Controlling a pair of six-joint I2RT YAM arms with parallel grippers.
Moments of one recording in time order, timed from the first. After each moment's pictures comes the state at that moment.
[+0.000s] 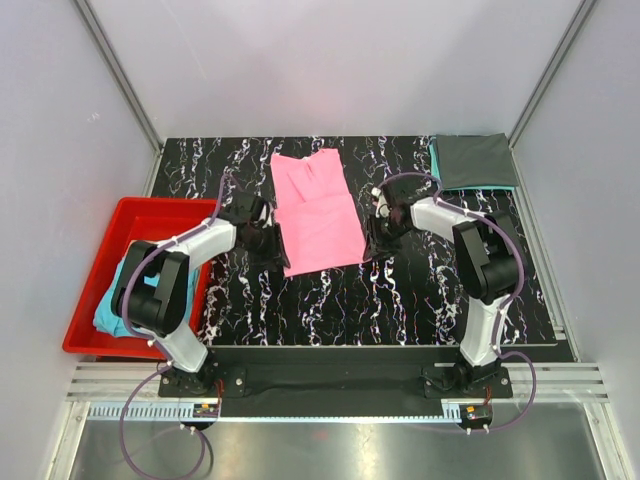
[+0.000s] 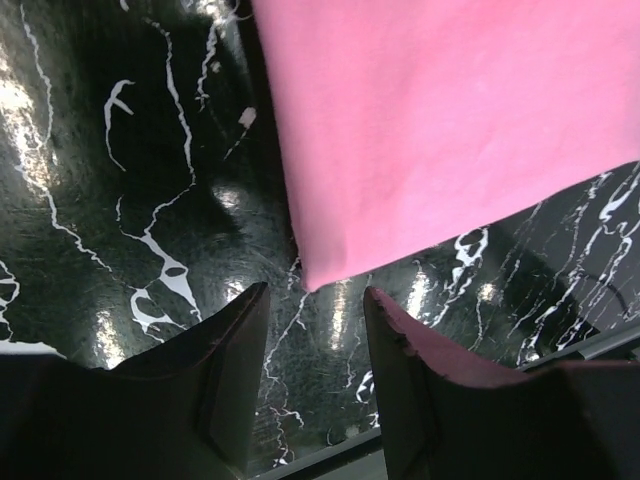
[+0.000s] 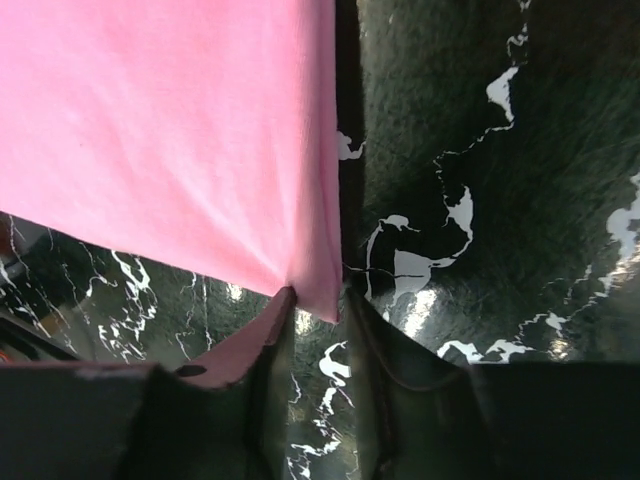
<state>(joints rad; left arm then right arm) -0.33 1.66 1.00 -0.52 0.30 -0.53 0.37 1.95 1.27 -0.56 -0.36 0.30</state>
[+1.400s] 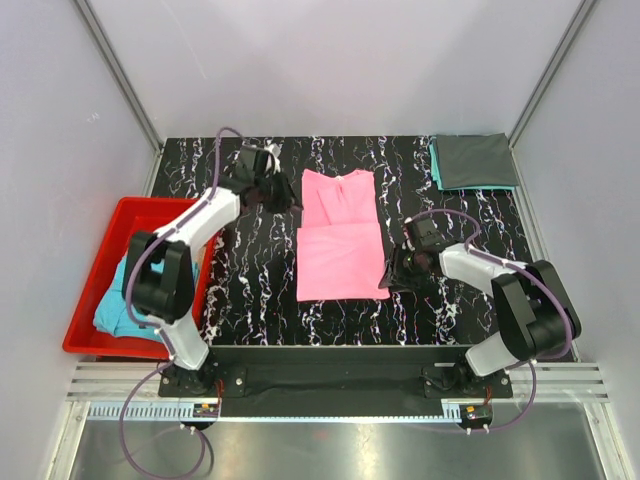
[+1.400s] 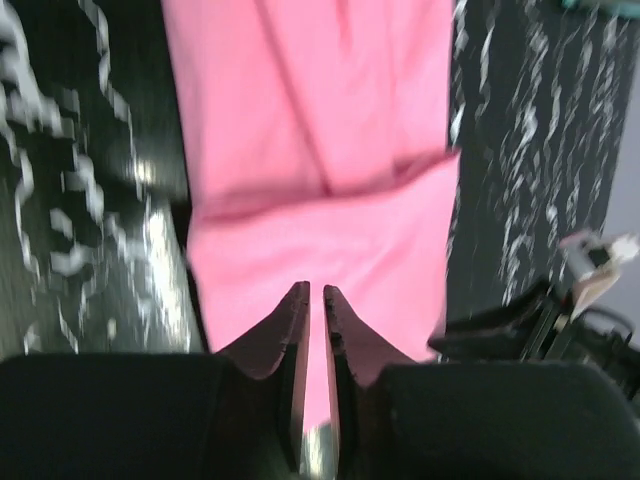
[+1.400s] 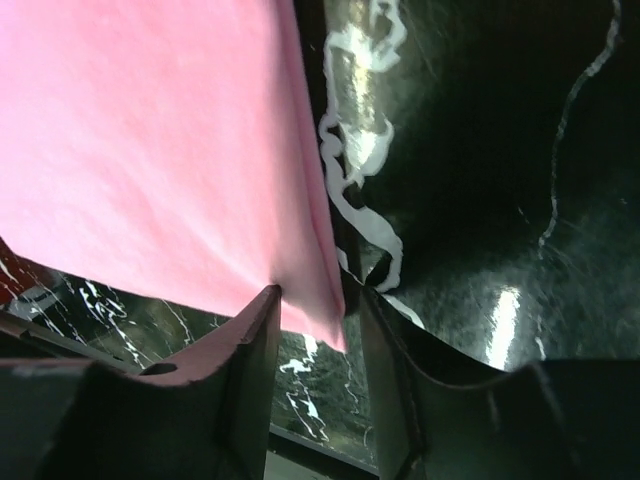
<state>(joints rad) -0.34 1.71 1.30 -0.42 0.33 -0.61 0.37 1.50 0.72 -0.36 -0.26 0.60</state>
